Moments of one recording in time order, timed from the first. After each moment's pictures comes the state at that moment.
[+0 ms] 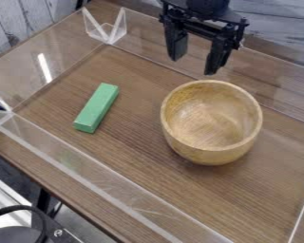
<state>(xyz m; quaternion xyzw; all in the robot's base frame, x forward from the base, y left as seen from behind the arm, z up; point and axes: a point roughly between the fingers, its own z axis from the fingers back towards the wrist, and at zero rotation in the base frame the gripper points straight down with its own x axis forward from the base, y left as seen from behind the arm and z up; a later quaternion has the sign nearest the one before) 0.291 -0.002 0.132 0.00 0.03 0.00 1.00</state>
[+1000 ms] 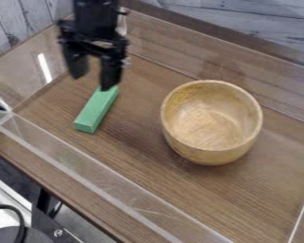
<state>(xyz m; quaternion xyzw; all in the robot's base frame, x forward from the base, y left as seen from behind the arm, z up) 0.218 0.111 0.106 -0.01 0.06 0.06 1.00</state>
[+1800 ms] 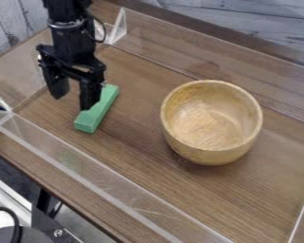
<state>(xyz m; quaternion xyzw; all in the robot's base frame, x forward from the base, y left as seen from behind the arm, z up) 0.207 0.133 0.070 0.01 0.06 0.07 1.00</state>
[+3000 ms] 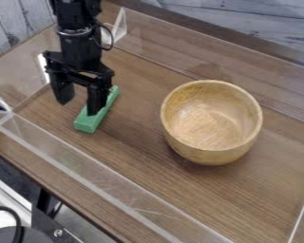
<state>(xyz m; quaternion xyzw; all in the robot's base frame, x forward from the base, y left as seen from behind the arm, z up) 0.216 0.116 0.062 0.01 0.07 0.07 0.99</state>
